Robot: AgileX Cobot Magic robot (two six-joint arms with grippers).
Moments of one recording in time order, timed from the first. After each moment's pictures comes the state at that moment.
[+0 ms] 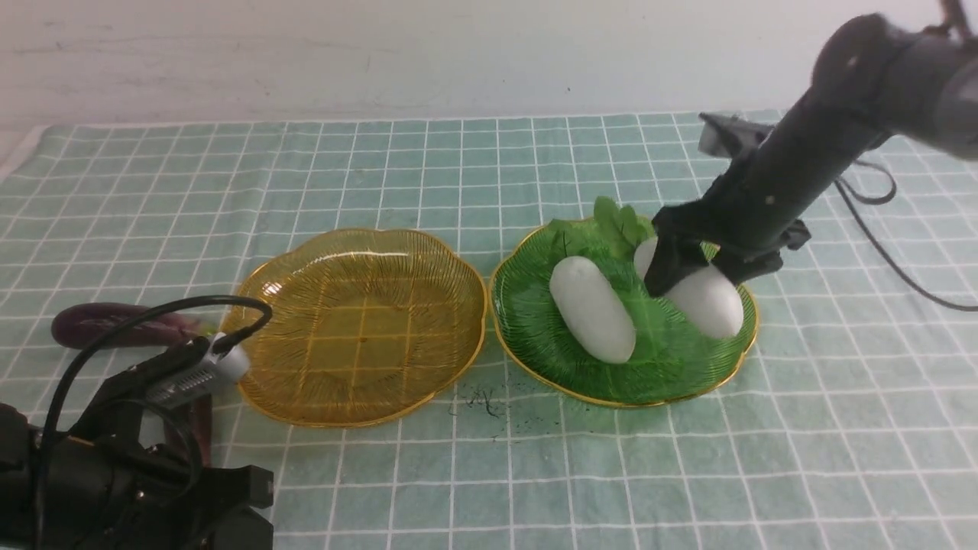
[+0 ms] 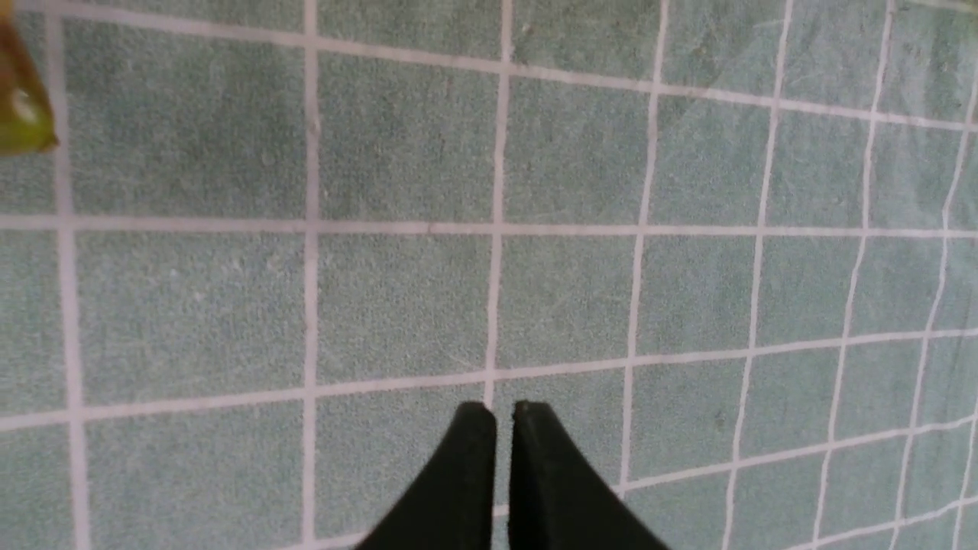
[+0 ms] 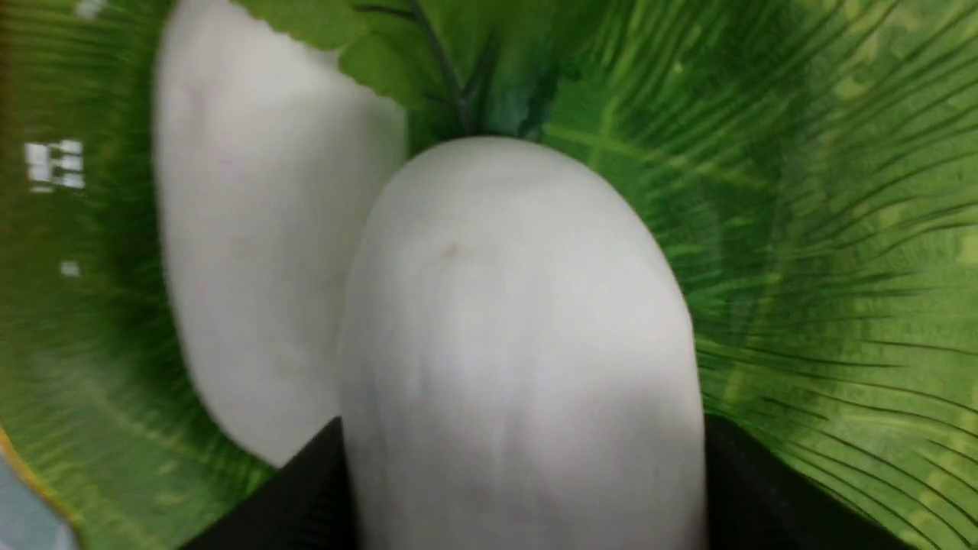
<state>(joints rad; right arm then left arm) 0.18 2.16 -1.78 0.36 1.21 -0.20 0.01 1.27 -0.54 -0.70 0.75 0.35</state>
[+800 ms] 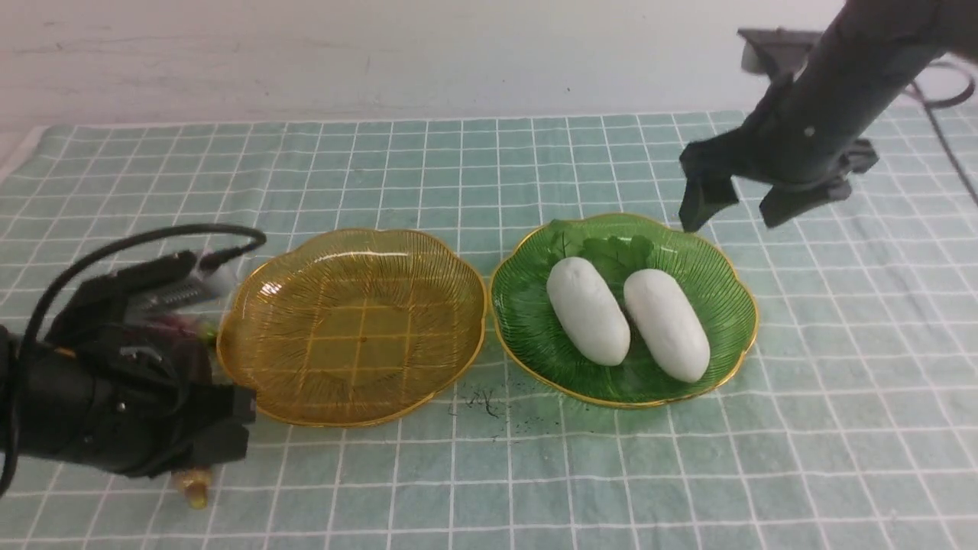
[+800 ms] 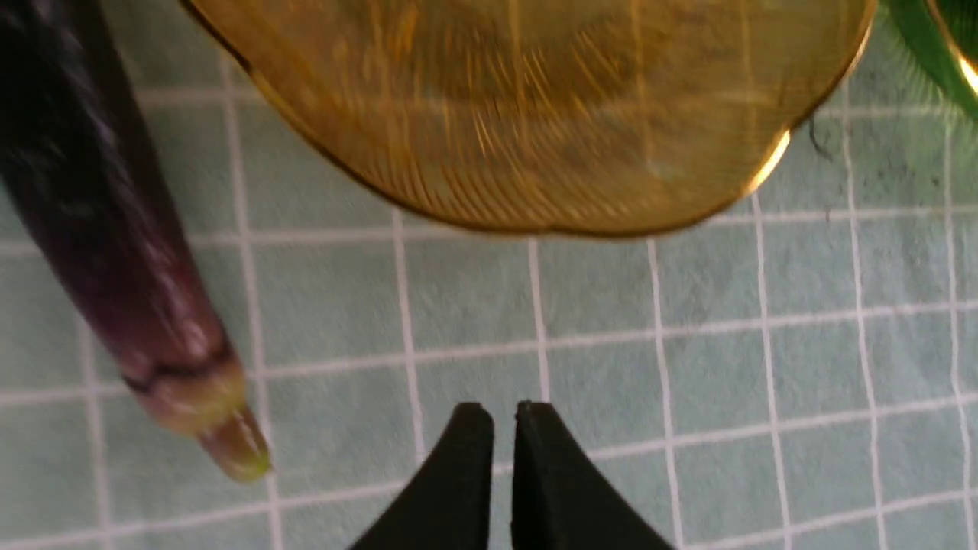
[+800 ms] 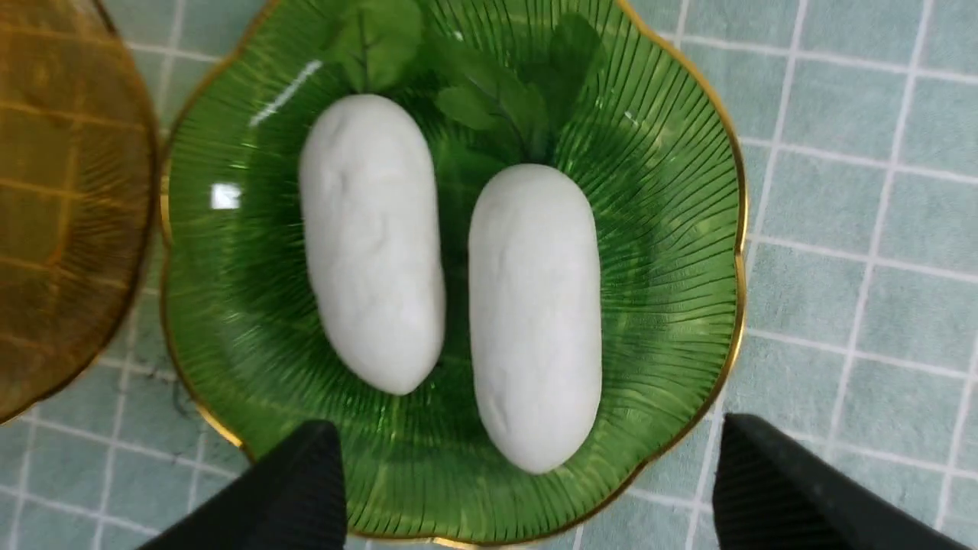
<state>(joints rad) 0.21 1.76 -1.72 0.19 1.24 -0.01 0.01 1.27 -0.82 -0.42 0.74 0.23</state>
